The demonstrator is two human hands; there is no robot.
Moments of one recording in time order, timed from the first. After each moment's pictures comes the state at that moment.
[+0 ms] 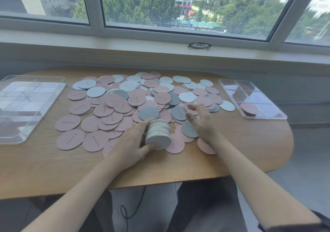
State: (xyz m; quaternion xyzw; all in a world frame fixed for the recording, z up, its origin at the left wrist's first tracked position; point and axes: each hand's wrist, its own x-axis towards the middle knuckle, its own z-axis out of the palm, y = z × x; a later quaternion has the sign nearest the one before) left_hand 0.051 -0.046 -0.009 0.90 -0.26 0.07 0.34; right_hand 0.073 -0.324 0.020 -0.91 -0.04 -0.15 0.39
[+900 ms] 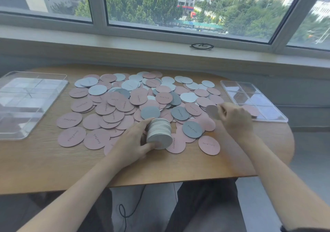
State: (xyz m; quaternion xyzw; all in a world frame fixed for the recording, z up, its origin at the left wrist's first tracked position) left_hand 0.050 -0.047 -0.003 0.88 -0.25 0.05 0.40; right_hand 0.066 -0.393 0.051 -0.96 0.03 -0.26 0.09
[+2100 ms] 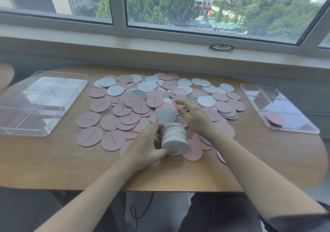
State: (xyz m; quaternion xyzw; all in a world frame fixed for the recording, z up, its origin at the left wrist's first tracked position) left_hand 0.042 -0.047 0.012 0.87 -0.19 0.04 0.46; right_hand 0.127 -0.253 0.035 -0.92 -0.14 -0.05 0.35
